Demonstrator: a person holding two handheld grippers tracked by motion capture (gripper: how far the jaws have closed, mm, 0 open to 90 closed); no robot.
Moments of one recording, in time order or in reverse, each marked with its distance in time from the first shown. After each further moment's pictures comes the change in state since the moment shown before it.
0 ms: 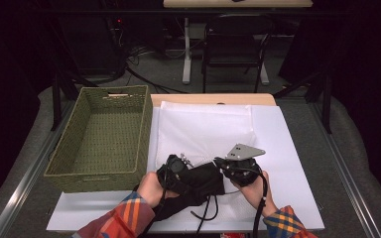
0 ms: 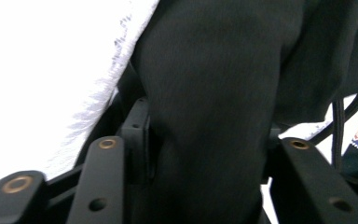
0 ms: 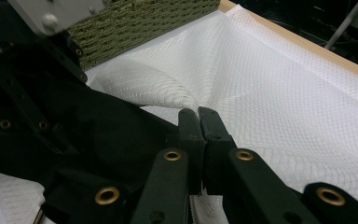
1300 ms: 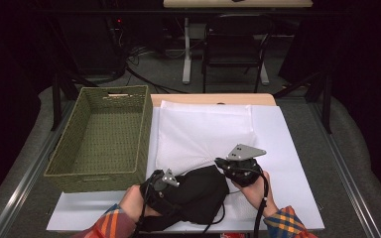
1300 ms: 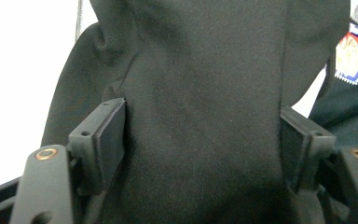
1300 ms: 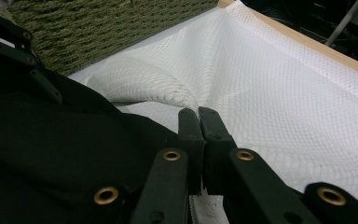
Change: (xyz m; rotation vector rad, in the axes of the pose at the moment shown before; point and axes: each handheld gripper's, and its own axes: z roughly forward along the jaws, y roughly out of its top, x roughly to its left) left arm -0.006 -0.055 -0.018 -0.046 -0.036 0.139; right arm -0.001 -0.001 -0.002 0.006 0.000 0.002
